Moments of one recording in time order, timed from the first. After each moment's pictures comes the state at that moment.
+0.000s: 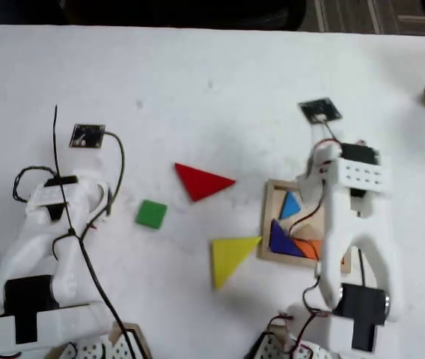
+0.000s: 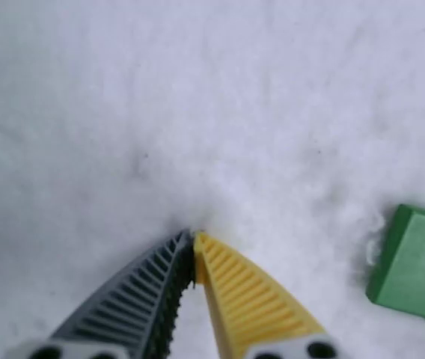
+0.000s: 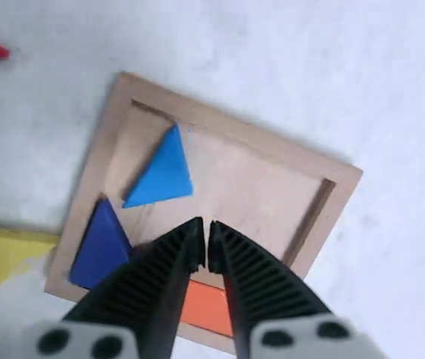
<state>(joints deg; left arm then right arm) -15.2 -7.5 50.9 43.4 -7.4 7.9 -8.0 27.8 68.2 28.4</state>
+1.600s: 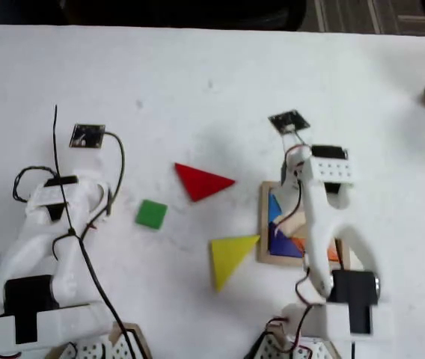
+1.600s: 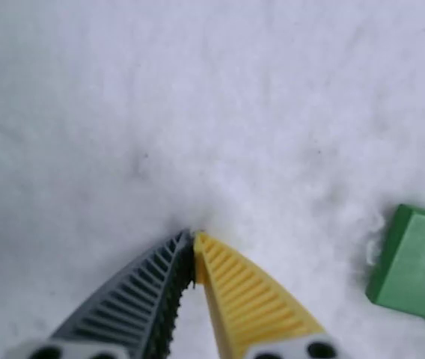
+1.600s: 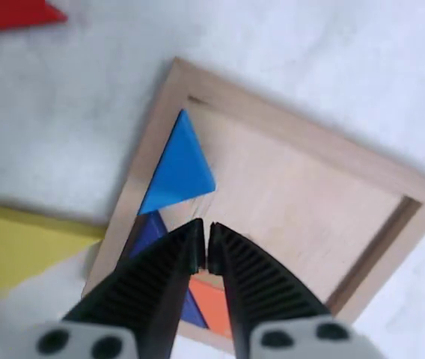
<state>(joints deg) -15.2 -7.5 50.9 43.4 -7.4 -1.1 -5.6 32.4 66.7 25.8</state>
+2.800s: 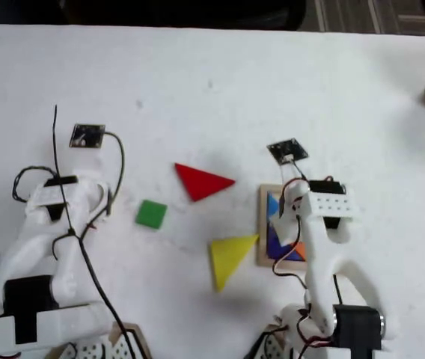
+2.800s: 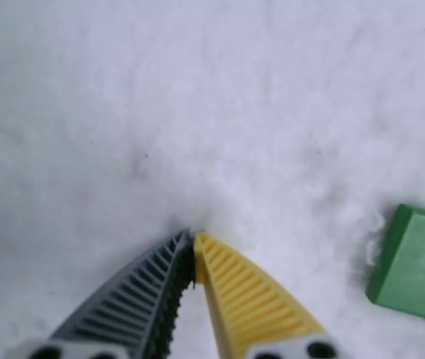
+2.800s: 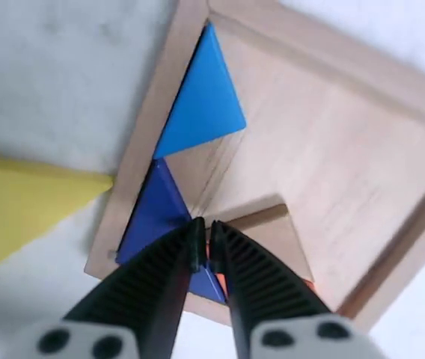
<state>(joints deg) -15.2 -7.5 50.9 43.4 -7.4 -1.4 -16.9 49.3 61.0 25.2</state>
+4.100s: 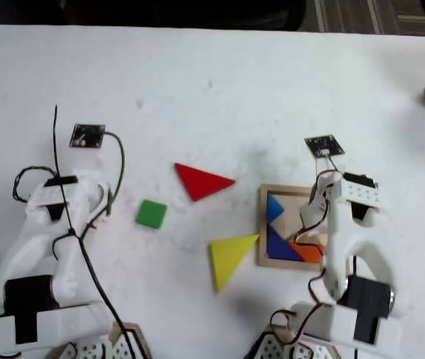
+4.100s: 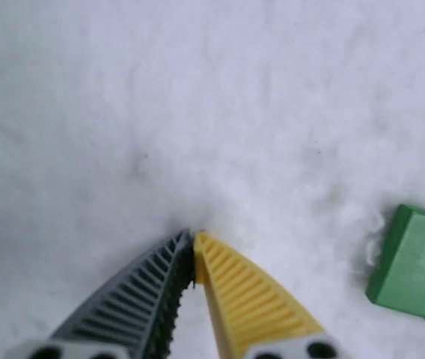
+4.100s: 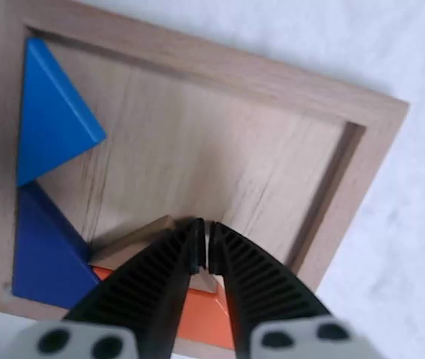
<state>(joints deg) -15.2 -7.5 50.9 43.4 -7.4 11.4 -7.9 43.0 57.1 30.0</state>
